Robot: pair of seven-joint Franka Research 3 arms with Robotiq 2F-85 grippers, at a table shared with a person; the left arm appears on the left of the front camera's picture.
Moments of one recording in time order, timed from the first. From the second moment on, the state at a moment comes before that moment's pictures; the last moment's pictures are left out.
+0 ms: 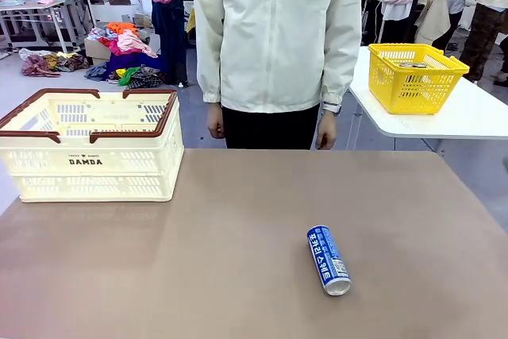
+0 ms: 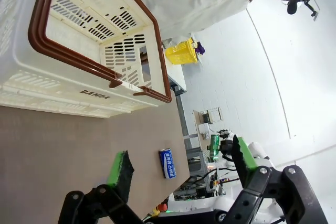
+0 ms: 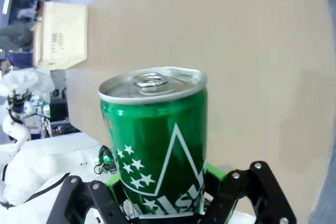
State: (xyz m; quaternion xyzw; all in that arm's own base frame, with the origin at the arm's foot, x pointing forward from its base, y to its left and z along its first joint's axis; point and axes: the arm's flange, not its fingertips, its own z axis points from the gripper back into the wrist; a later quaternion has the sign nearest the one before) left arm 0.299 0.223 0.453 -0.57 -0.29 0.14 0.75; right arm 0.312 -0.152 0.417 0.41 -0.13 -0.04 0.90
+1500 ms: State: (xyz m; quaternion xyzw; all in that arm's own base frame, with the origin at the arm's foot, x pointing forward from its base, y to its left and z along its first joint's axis) left arm 0.299 0.223 0.453 -0.57 -0.29 0.14 0.75; right arm 0.384 0.399 0.354 0.22 -0.07 0.00 0.97
